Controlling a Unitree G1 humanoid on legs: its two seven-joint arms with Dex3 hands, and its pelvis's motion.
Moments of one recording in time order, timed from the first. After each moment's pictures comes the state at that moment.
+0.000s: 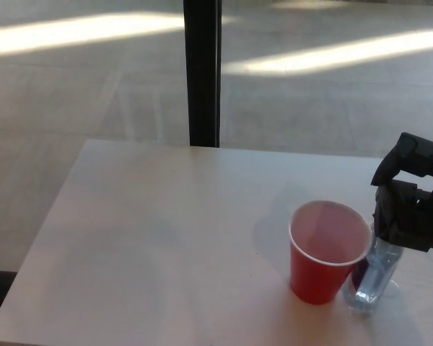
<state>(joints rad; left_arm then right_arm) -0.10 0.48 0.41 1.09 -0.14 0.16 0.16 -0.22 -0.44 -0.01 -0.10 0.39 0.14 0.16</state>
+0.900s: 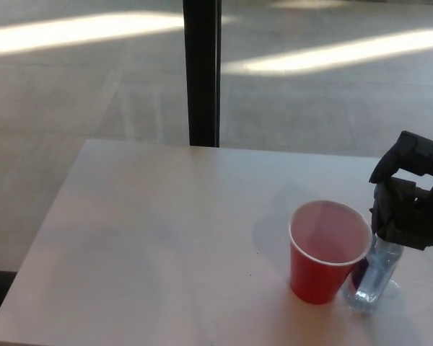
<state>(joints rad) -0.11 0.48 0.40 1.09 -0.14 0.16 0.16 -0.23 -0.43 0.01 -0.06 0.39 0.08 0.14</state>
